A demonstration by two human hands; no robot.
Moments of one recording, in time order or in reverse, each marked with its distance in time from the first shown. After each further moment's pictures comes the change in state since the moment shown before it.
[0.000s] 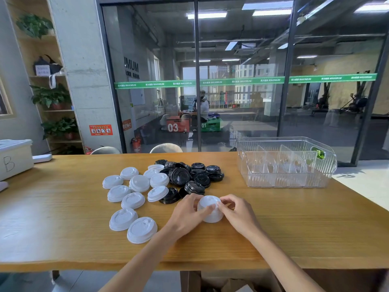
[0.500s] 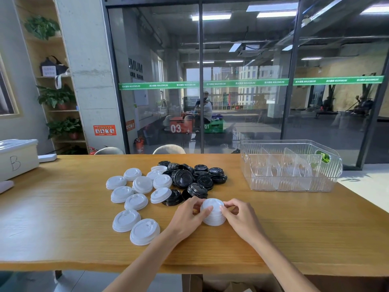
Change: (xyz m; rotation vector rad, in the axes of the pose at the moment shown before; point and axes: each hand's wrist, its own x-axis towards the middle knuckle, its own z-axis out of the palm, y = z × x) left_hand -0.002 -0.010 -0.003 -0.011 0.026 0.089; right_hand -0.005 0.003 0.001 -0.023 0.010 -0.052
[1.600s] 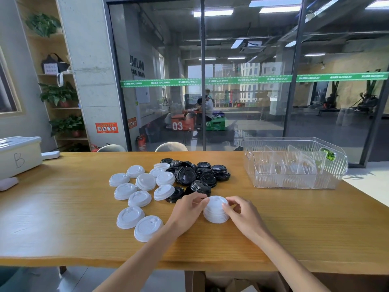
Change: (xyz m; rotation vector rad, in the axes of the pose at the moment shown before) left_hand 0.004 -0.007 -0.012 -0.056 0.005 -0.073; right_hand 0.002 0.008 0.004 0.072 -0.060 -0.029
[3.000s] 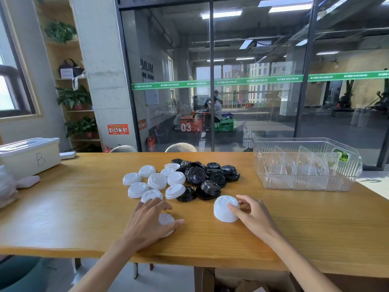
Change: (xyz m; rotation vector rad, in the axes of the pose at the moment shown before) left_hand -0.062 -0.072 -0.098 0.732 0.226 0.115; right_hand 0.002 0.005 0.002 -0.054 0.008 0.051
